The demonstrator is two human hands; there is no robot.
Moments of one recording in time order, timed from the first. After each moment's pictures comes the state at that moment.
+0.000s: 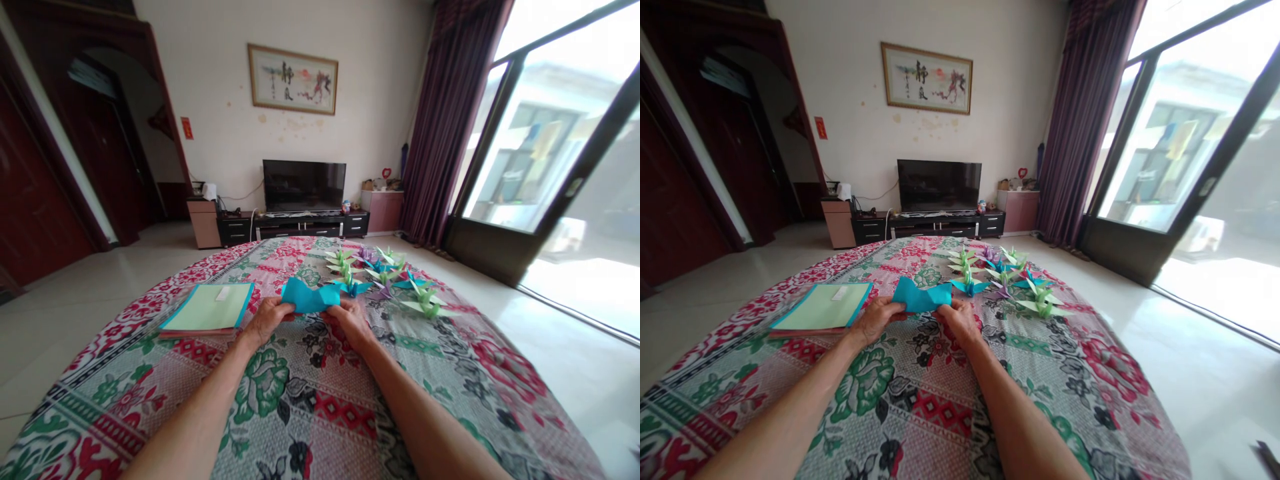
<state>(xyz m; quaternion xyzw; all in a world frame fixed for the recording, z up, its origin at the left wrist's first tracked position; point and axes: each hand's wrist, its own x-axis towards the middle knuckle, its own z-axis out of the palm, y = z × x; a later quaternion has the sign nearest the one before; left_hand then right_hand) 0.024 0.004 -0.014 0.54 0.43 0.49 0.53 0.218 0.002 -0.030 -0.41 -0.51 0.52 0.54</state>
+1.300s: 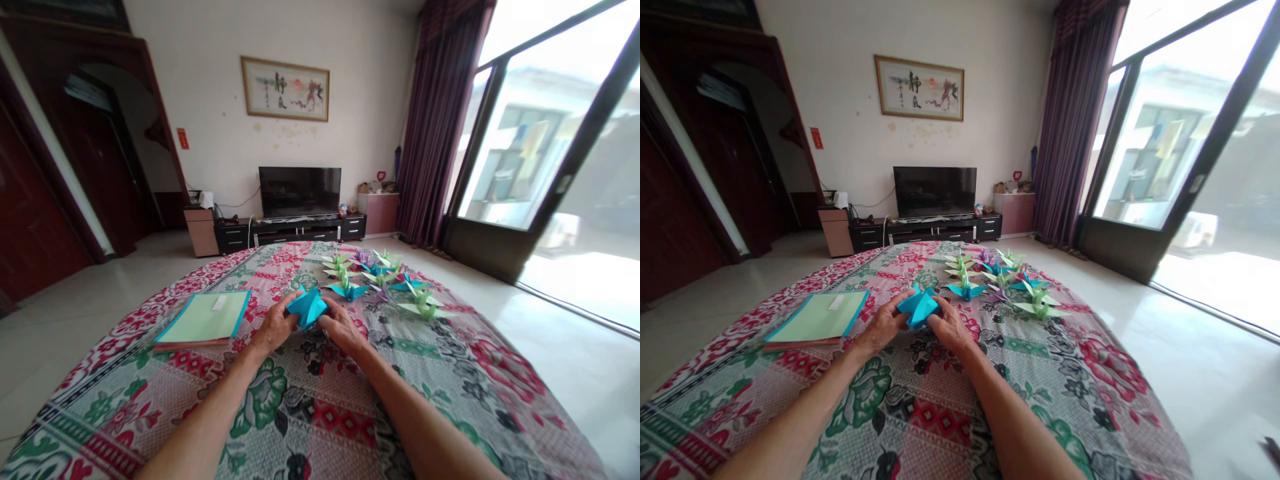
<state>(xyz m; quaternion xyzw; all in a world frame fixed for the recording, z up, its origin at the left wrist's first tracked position) 0.038 0.004 -0.017 0.65 0.42 0.47 0.42 0.213 0.006 -0.033 -0.37 -0.63 0.45 0.51</state>
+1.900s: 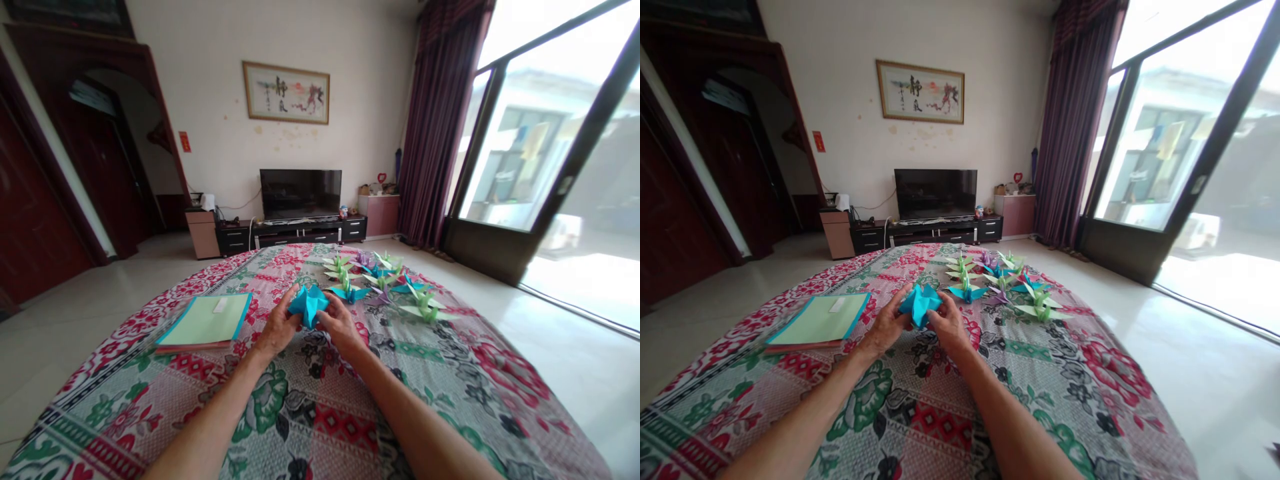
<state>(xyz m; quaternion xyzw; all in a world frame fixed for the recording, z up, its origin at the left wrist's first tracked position) 0.047 0.003 -0.016 0.63 0.39 0.52 0.43 0.195 0.001 -0.027 -0.36 -0.49 0.52 0.60</state>
